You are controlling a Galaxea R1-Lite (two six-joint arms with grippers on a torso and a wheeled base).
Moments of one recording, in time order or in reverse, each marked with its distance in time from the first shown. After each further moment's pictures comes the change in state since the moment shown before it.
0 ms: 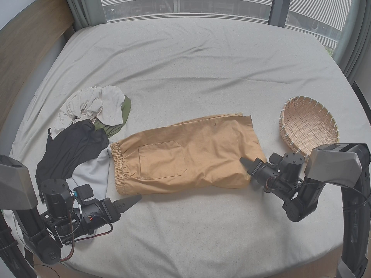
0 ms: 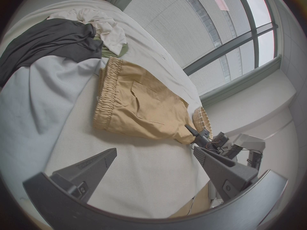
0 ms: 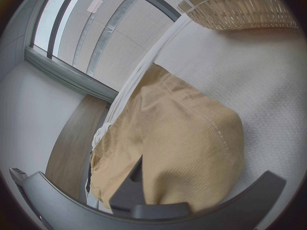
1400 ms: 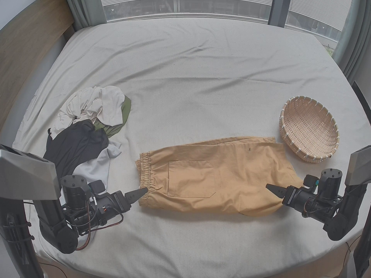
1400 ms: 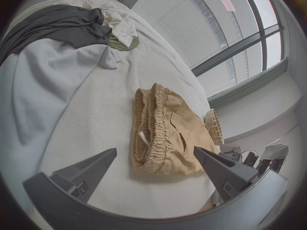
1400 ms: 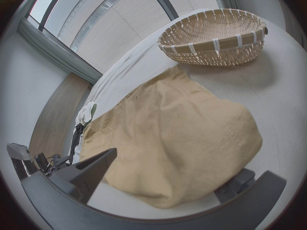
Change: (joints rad) left arm 0.021 0.210 -0.189 -0.001 0.013 -0.009; right arm -0.121 -0.300 0.586 0.002 -0.004 -0.240
